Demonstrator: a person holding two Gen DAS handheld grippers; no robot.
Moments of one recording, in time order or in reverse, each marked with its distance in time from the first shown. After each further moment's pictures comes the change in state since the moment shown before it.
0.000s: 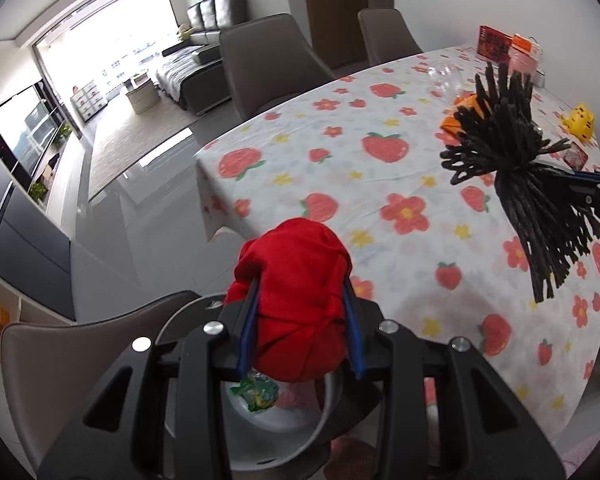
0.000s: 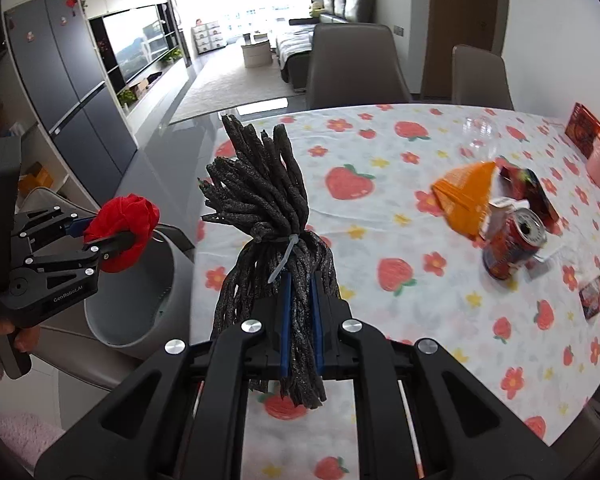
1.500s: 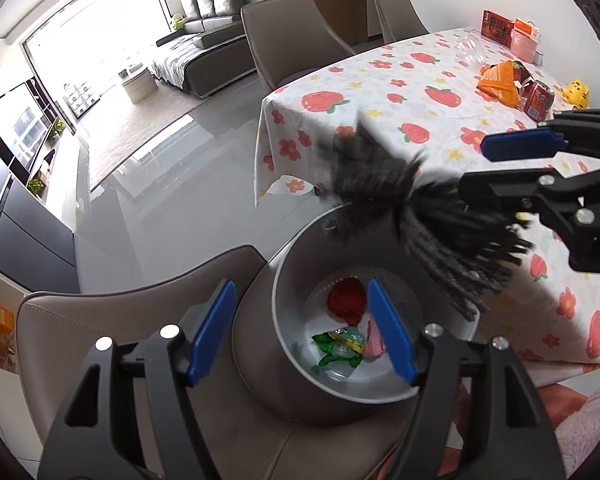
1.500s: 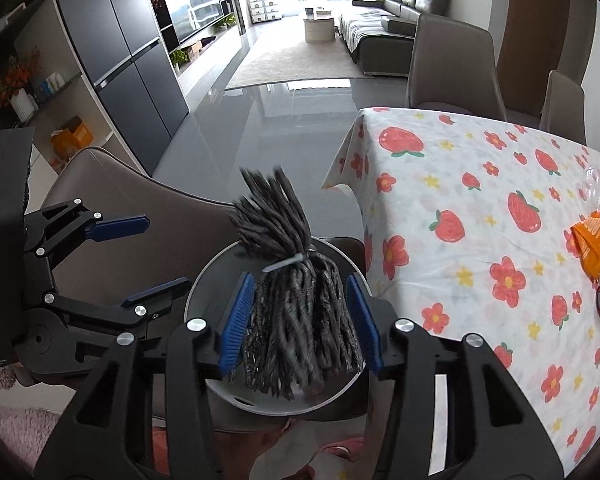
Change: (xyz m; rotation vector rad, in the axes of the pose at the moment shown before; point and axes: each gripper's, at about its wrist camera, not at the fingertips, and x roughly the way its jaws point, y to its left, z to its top) left arm -0.001 0.142 -0.077 0.063 0.038 -0.040; right arm 0.080 0.228 0.025 -0.123 0.087 0.097
